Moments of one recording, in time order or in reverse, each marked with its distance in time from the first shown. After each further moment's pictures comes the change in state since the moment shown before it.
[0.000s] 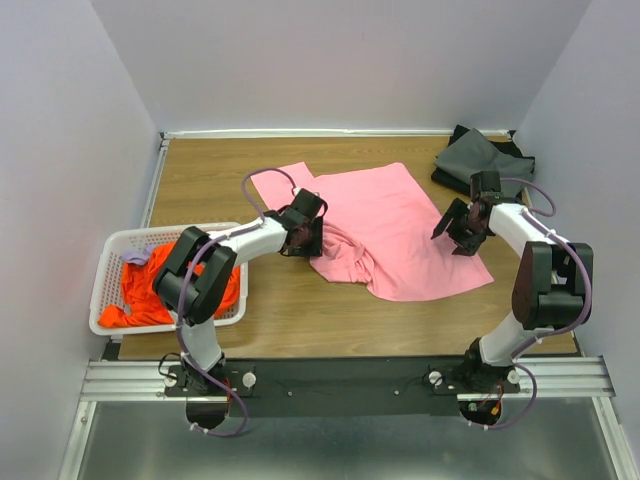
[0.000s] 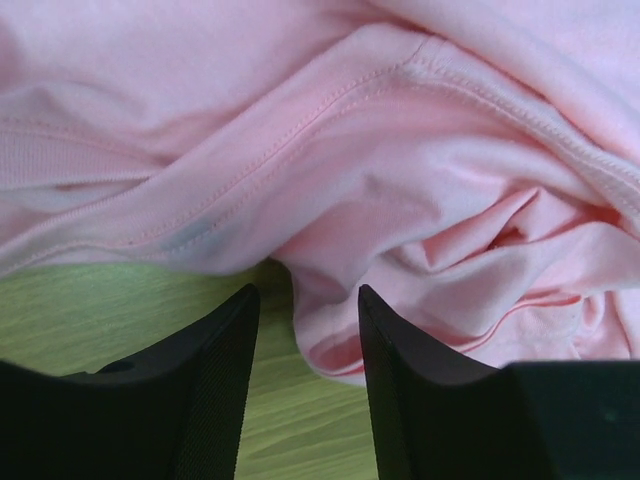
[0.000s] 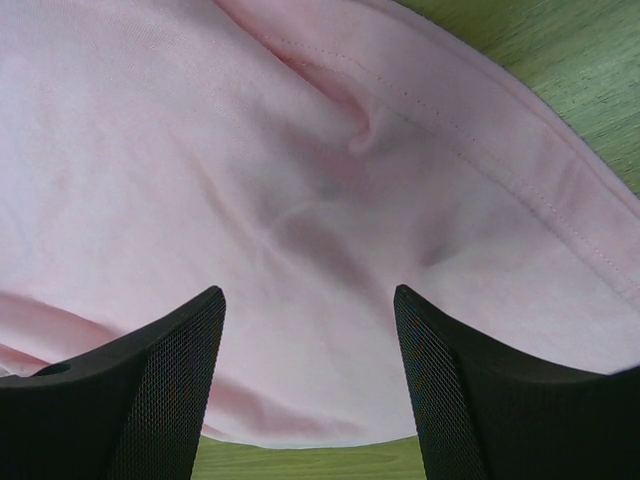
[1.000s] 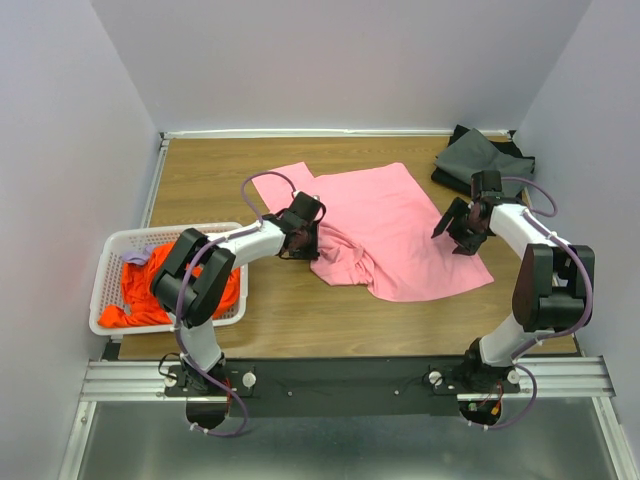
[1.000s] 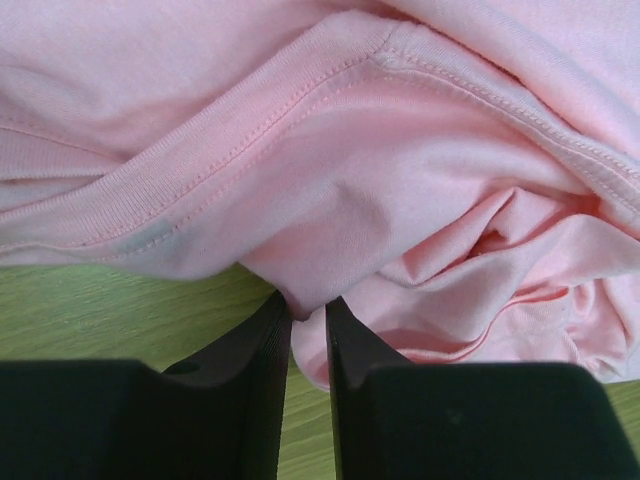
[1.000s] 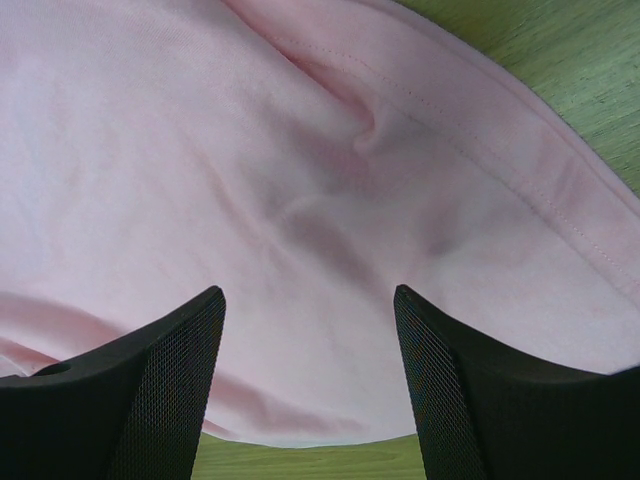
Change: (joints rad) left arm -0.001 -0.010 -0.037 0.044 0.051 -0.004; right arm 0.000 -0.015 0.000 -0.001 -0.001 0.000
